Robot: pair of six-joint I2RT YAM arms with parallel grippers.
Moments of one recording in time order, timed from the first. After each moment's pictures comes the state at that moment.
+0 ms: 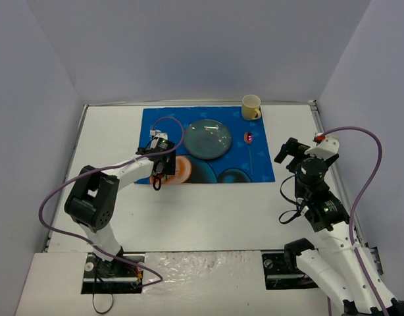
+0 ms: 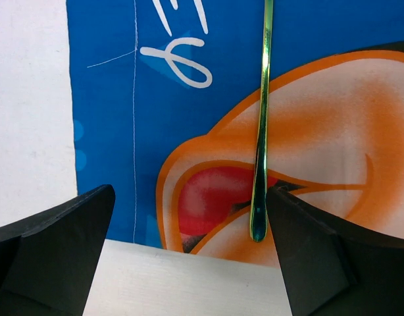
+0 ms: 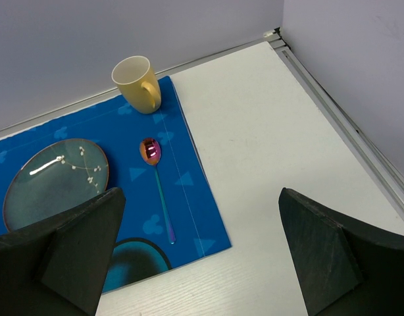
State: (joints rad) left arm -0.47 1.72 1.06 -0.36 -0.42 -0.37; right arm 0.32 0.68 0.74 -0.26 0.55 0.31
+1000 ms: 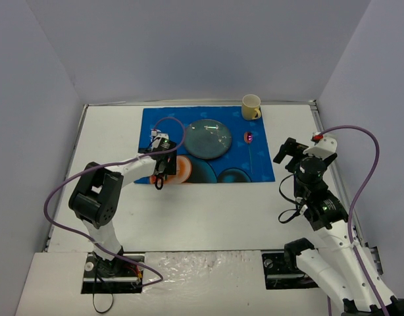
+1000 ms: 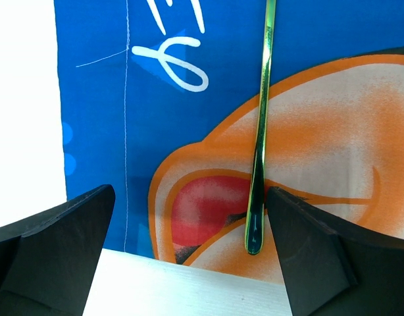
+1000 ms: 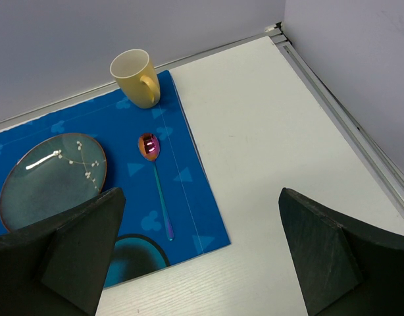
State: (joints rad) left arm -0.48 1.78 1.09 -0.37 -0.44 -0.39; right arm 0.32 0.69 0.74 -0.26 0.54 0.31
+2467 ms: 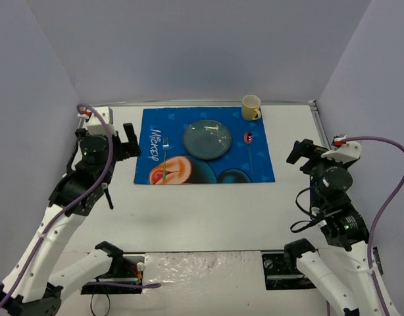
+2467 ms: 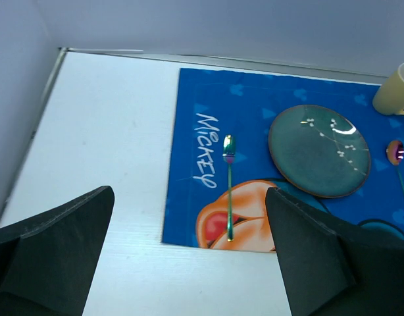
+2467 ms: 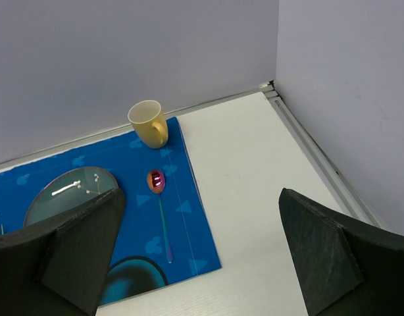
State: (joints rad) left arm -0.46 0.93 1.18 -0.53 -0.44 -0.23; right arm 0.32 0.59 0.89 -0.35 0.54 0.21
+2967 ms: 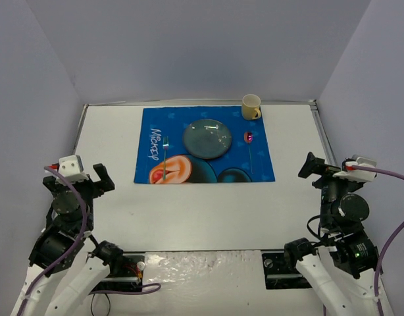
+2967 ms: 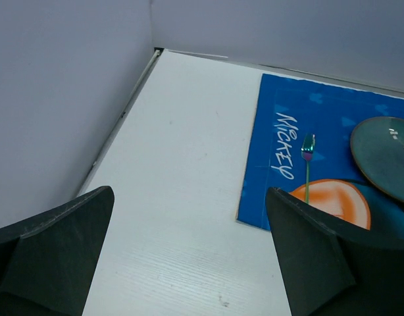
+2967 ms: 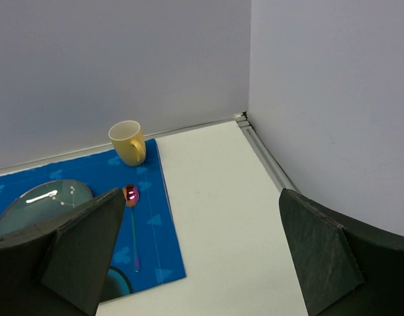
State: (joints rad) left arm -0.45 0.40 0.85 -0.60 -0.69 -0.13; right arm 0.32 0.36 0.83 -0.36 0.56 0.04
